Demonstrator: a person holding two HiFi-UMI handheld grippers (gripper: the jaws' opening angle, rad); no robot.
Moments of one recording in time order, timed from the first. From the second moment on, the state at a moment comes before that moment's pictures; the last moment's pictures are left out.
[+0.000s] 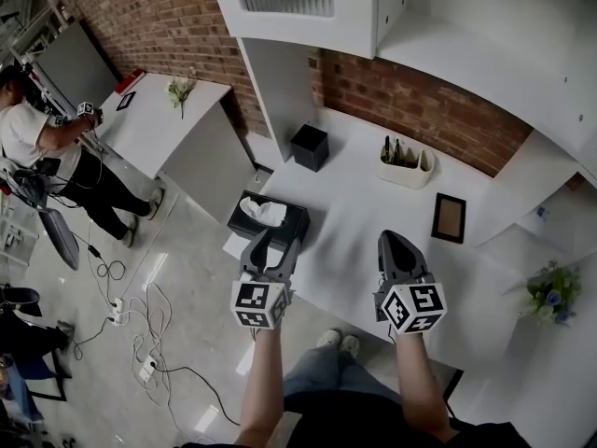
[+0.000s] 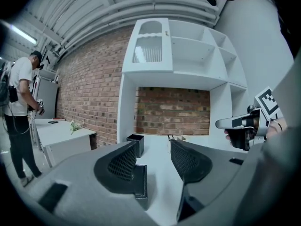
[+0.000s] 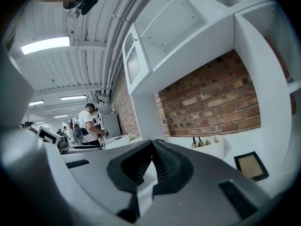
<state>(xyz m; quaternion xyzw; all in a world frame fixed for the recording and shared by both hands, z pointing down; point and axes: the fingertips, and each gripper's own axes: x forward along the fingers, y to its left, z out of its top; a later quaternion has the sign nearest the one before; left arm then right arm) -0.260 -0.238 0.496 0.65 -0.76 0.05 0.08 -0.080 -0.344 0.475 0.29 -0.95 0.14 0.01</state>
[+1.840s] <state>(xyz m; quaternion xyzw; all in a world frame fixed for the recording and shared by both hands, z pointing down) -0.381 -0.273 0.625 0.68 -0.45 0.57 0.10 -0.150 -0.347 0.508 0.27 -0.95 0.12 0.10</state>
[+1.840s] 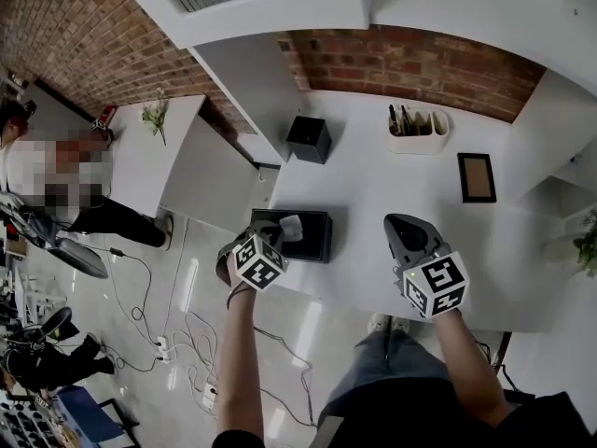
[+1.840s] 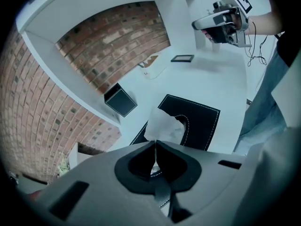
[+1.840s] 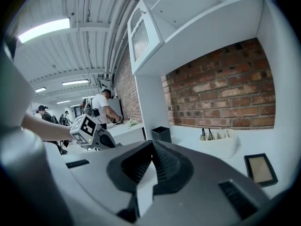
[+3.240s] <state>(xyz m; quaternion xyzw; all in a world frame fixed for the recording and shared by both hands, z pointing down) -0.367 -0.311 0.521 0.68 -0.56 0.48 -0.01 -0.123 -0.344 0.497 0.29 -0.95 0.12 0.09</state>
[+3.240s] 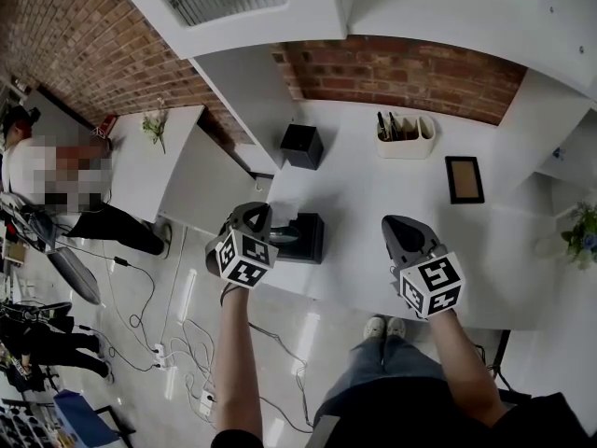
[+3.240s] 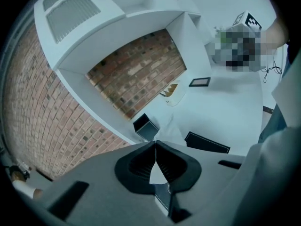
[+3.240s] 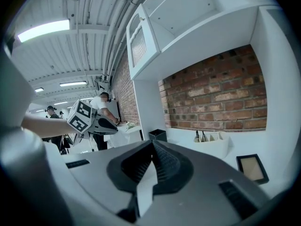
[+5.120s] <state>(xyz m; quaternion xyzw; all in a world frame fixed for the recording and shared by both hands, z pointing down) -0.116 -0.382 0.439 0.81 -0.58 -0.01 0.06 0.077 -0.391 0.442 0.49 -0.87 0.06 -0.01</state>
